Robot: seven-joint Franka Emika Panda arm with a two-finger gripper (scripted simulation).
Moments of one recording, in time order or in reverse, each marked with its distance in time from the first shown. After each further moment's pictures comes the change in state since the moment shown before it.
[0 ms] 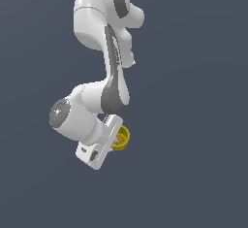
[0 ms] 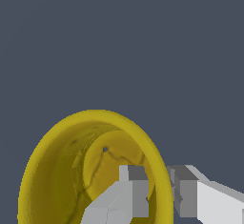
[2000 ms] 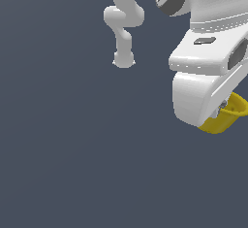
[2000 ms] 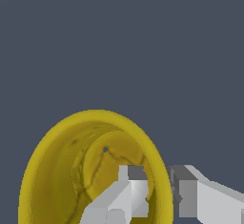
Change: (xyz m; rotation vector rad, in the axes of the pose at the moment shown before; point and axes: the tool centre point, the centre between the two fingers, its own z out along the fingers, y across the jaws) arm 0.298 -0.137 -0.199 -0.306 0.145 0.311
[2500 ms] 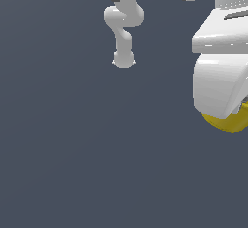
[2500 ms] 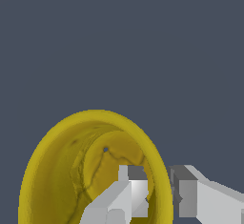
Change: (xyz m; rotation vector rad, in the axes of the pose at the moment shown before) arm 0.025 -0.011 -0.016 -0.027 0.008 0.026
